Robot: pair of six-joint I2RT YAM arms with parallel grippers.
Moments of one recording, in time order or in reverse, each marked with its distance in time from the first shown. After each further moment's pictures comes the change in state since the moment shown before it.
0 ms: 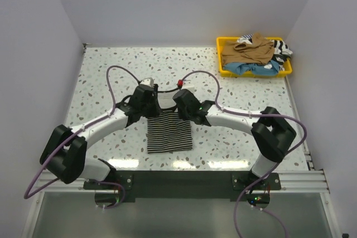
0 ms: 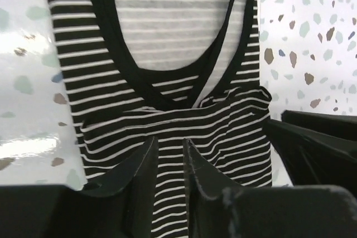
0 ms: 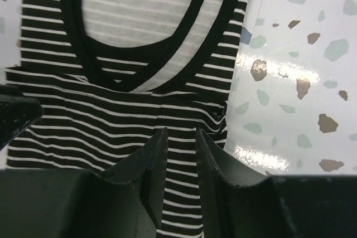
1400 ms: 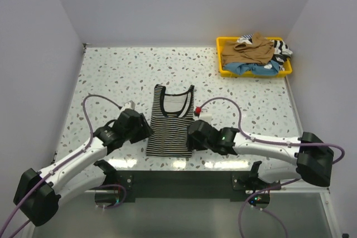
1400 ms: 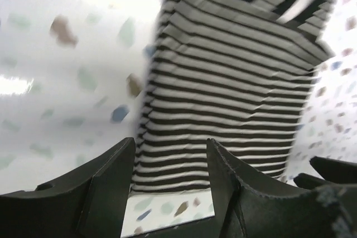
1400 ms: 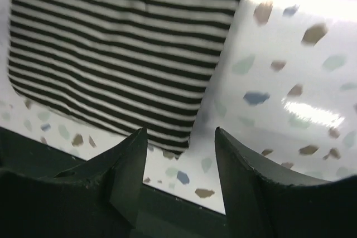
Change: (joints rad) left arm -0.065 -0.451 -0.278 -0.225 -0.022 -0.286; right arm 0.186 -0.417 -0.359 -0.164 -0.065 0.330
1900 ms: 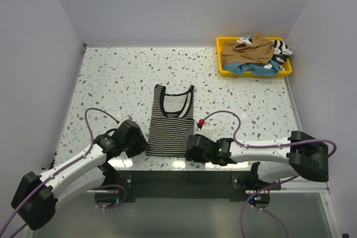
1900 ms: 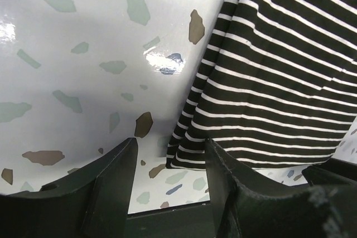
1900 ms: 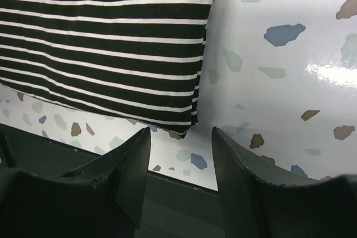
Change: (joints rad) left arm -0.038 -0.084 -0.165 -0.133 0.063 -0.141; right arm 0.180 0.047 -0.139 0.089 0.000 0.354
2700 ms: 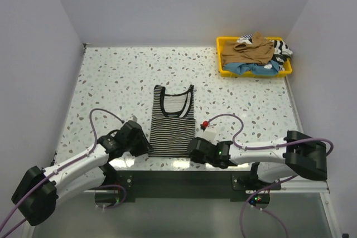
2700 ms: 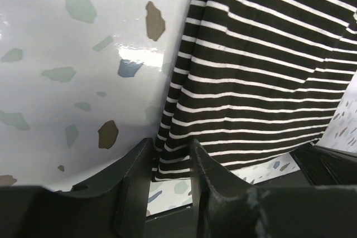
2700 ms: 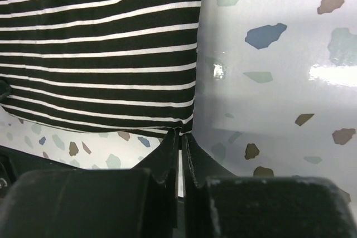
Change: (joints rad) left arm -0.030 0.049 -0.046 0.144 0.056 -0.009; right arm 0.022 0.026 -0.057 0.081 0.072 0.117
